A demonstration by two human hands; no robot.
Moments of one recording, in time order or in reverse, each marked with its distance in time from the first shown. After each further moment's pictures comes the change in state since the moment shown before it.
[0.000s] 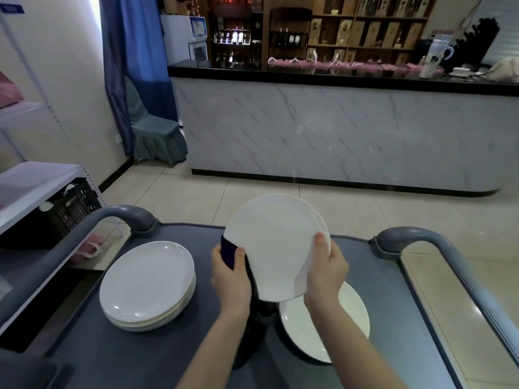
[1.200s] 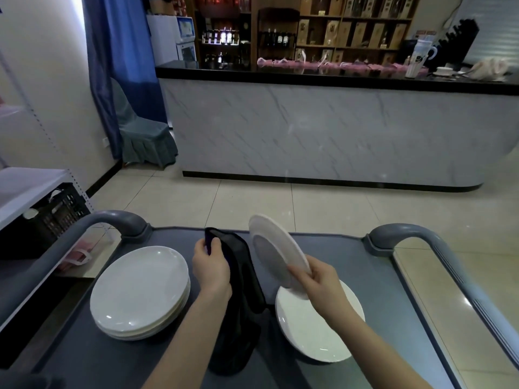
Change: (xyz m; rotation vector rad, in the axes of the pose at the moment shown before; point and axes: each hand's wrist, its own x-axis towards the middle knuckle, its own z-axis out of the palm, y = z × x) left_hand 0.047 0.008 -0.001 -0.081 0.040 -0.173; right_hand 0.006 0.007 -0.045 -0.415 -0.639 -0.222
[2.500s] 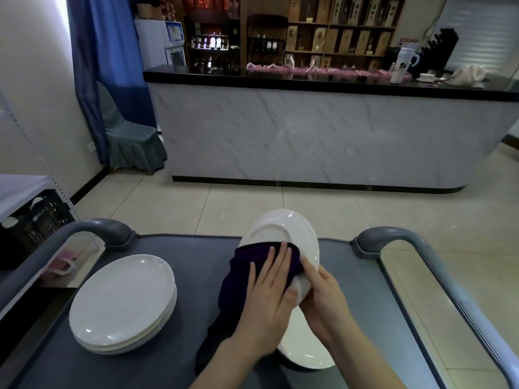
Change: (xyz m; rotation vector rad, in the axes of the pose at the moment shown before) left_hand -0.084 -0.040 0.024 0.710 -0.816 0.853; right_hand -0.012 -0.021 -0.009 0.935 0.019 0.260
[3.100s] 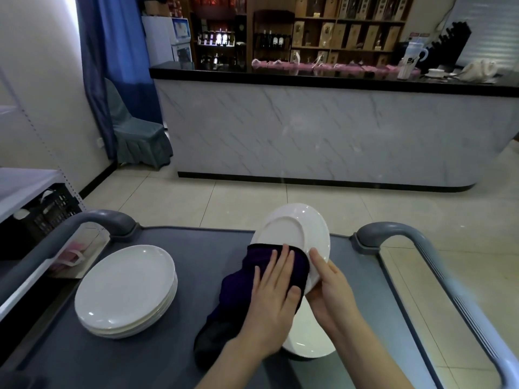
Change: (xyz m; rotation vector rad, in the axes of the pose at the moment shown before) left_hand -0.012 0.009 0.022 -0.018 -0.029 -0.060; right_hand -0.003 -0.007 -0.020 0.088 0.037 0.001
